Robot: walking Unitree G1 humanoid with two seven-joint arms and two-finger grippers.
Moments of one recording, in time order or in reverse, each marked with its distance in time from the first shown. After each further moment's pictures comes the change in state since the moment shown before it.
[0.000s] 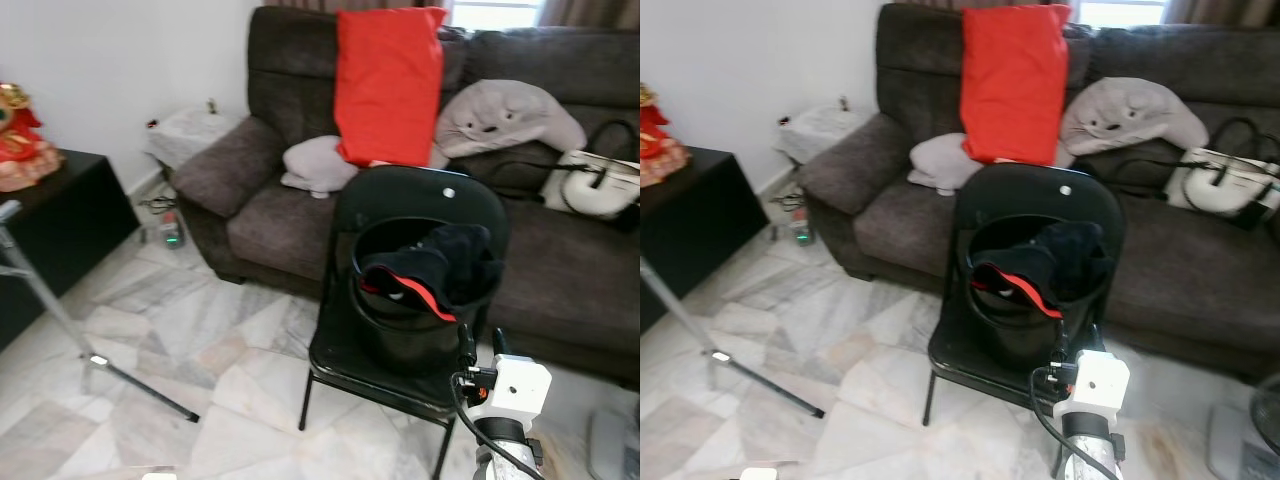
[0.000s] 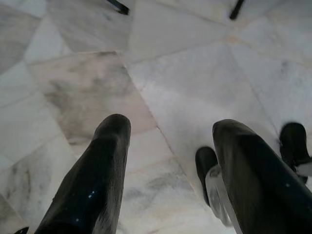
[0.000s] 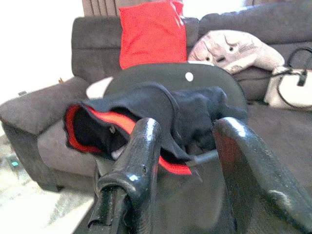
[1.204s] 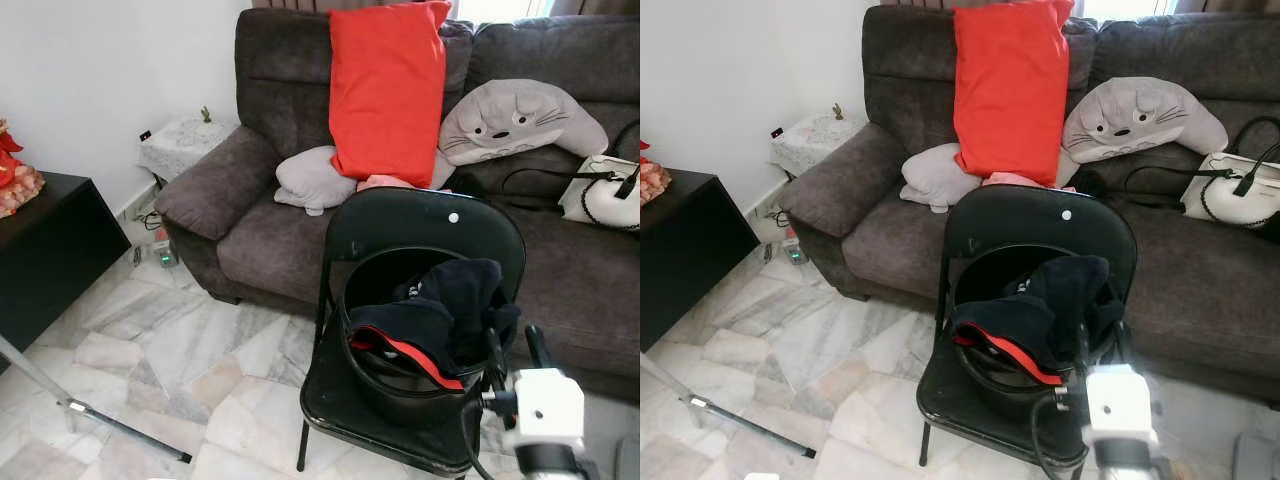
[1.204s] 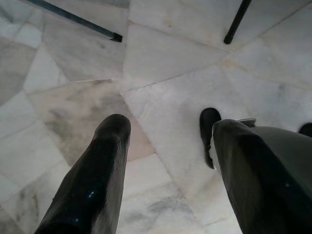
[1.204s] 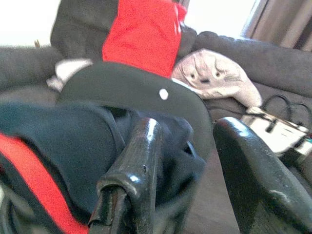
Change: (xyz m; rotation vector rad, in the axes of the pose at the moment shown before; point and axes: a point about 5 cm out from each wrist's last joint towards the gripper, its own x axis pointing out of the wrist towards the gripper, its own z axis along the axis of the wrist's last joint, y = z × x) left arm -0.001 0.003 -0.005 0.015 0.025 0.000; right arm -0.045 -0.032 0.040 -0.399 -0.001 0.045
